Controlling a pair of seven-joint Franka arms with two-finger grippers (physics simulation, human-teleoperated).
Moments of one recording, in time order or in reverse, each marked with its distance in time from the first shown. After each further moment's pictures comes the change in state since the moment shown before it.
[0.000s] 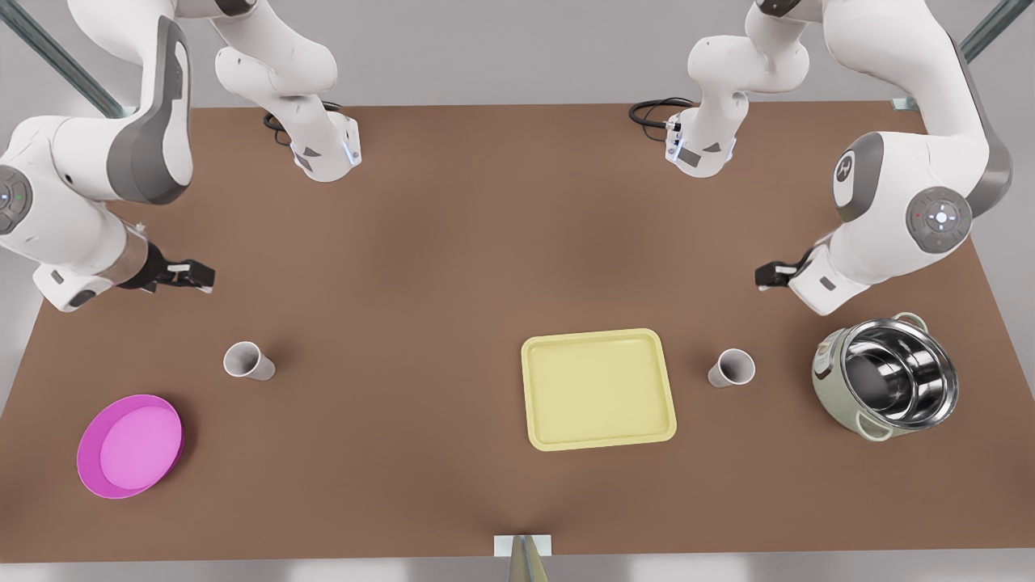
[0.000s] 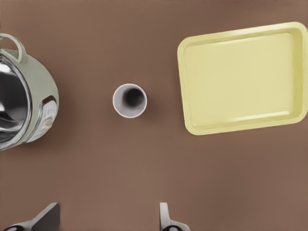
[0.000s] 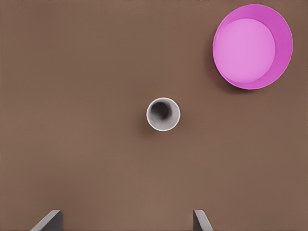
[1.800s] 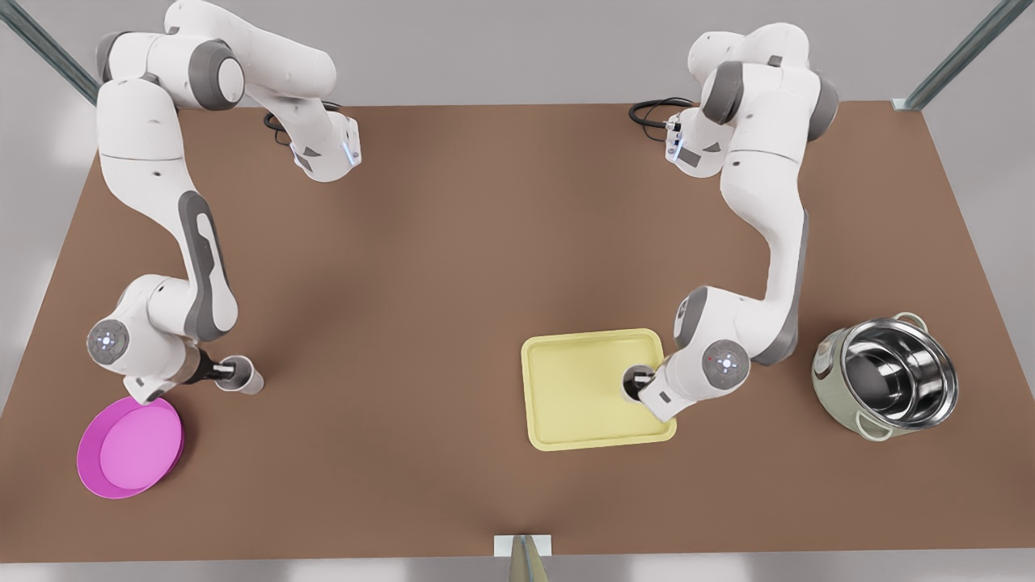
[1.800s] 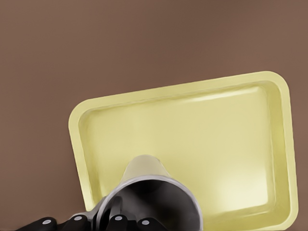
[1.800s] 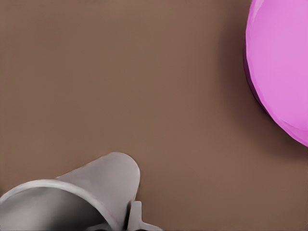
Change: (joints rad) left arm -0.182 0.586 -0.023 0.244 -0.083 0.406 -0.151; right arm -0.164 0.434 0.018 -0.221 0.083 0.729 -0.188
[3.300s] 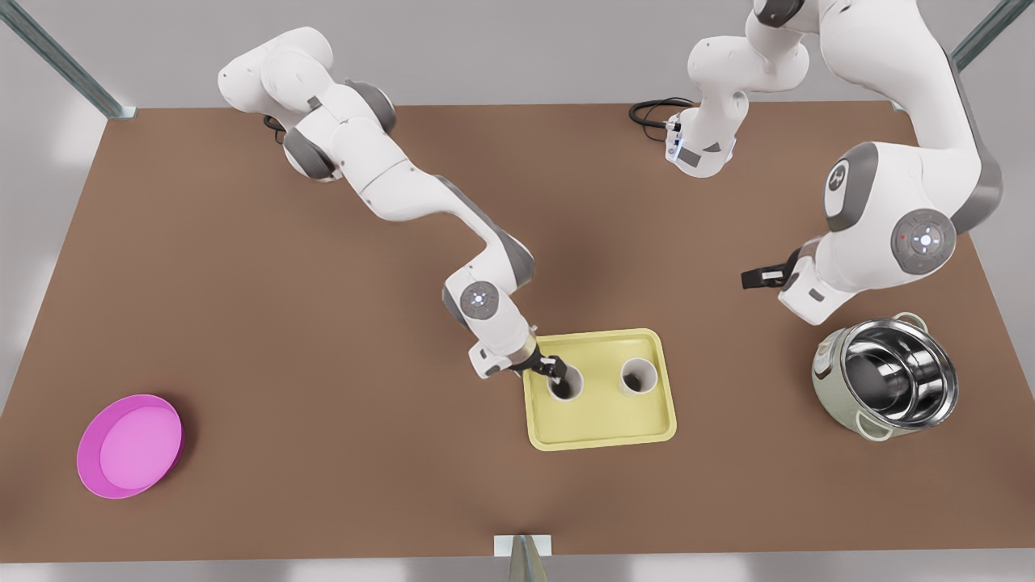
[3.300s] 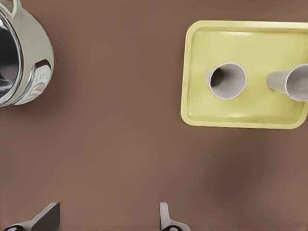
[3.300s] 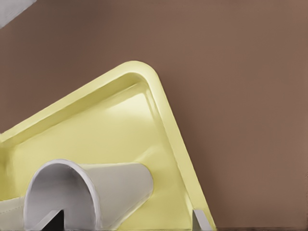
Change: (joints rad) left arm 0.215 -0.526 -0.039 -0.170 0.054 -0.534 -0.042; right arm 0.784 0.437 0.094 0.712 0.103 0.146 1.127
